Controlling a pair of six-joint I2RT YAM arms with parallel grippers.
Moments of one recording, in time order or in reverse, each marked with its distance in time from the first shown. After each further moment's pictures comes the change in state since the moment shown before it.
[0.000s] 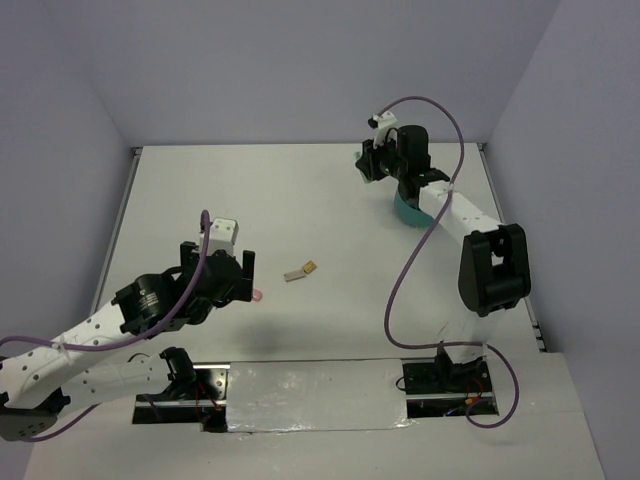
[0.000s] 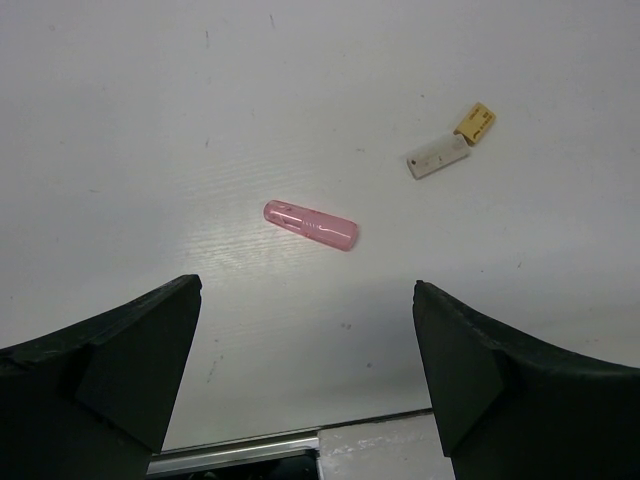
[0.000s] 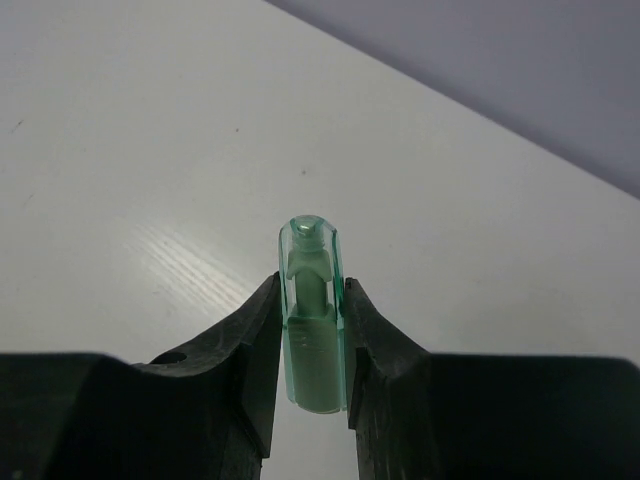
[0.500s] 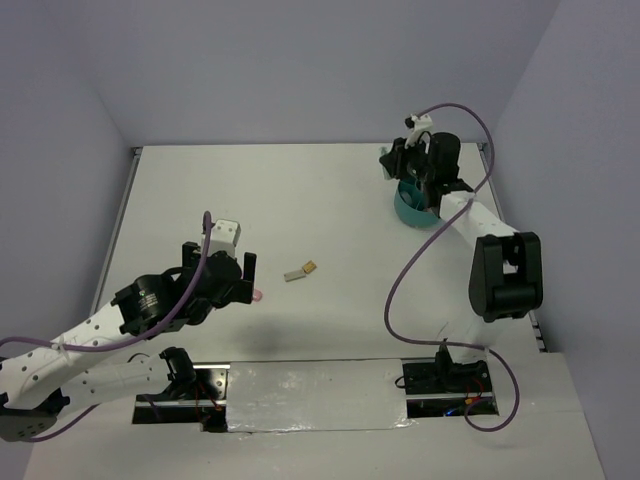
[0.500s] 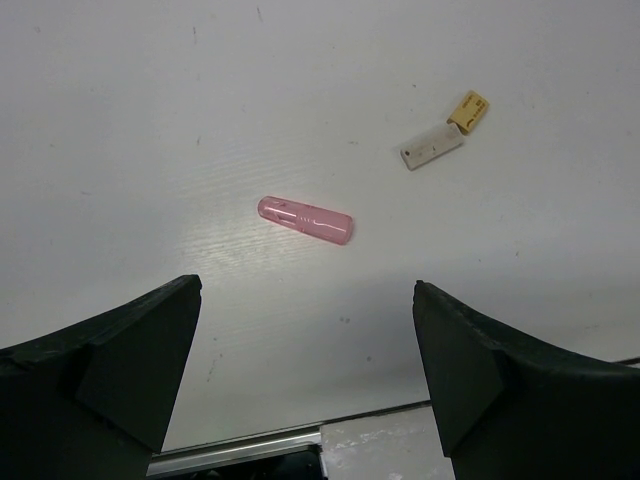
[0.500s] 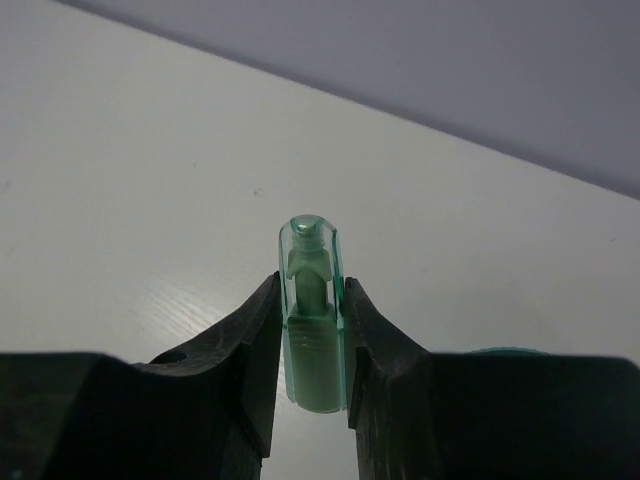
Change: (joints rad) left arm 0.000 -0.008 -0.007 0.008 0.029 0.026; right arm -0.155 -0.036 -0.120 0.212 -0.104 0.083
